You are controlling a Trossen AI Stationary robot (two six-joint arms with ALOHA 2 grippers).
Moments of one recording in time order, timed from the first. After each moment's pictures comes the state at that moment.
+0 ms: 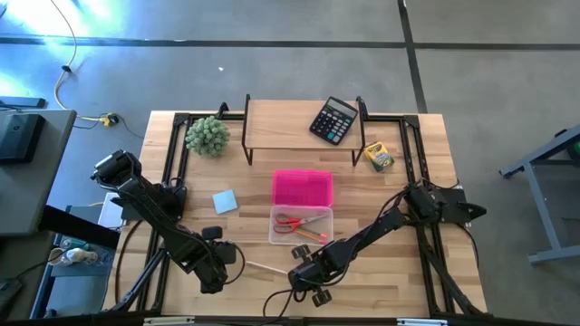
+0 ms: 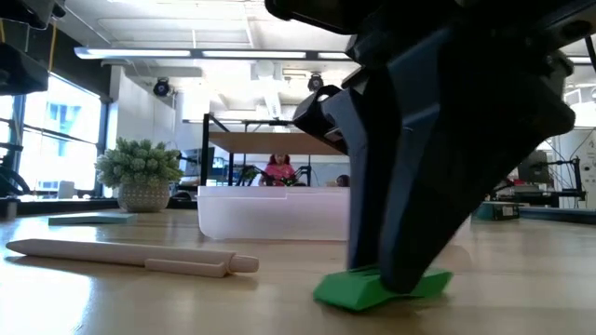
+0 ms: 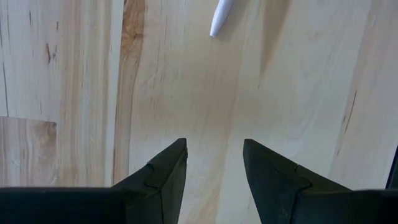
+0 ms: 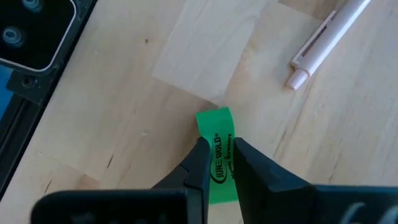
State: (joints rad) left arm -0.68 1.60 0.99 -0.79 -0.14 -0.91; right arm 0.53 2.18 1.56 -0.52 -0.03 0.10
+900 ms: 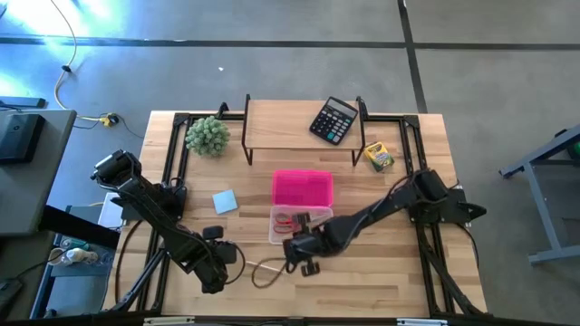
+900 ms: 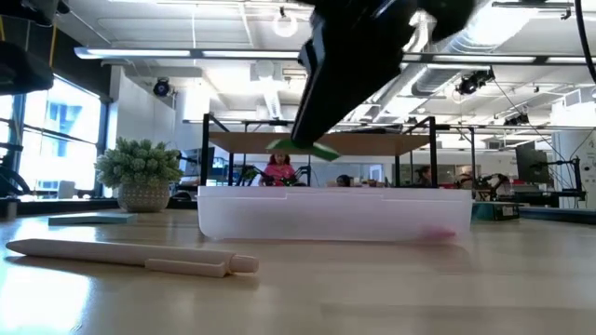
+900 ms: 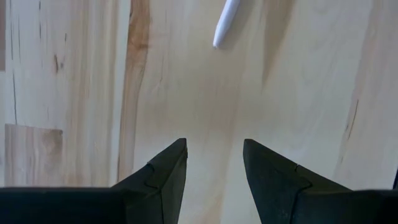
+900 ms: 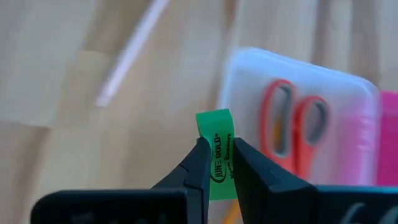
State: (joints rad) left arm -0.68 1.60 0.99 -0.78 -0.17 -0.91; right arm 0.40 2.03 1.56 -0.63 0.24 0.11
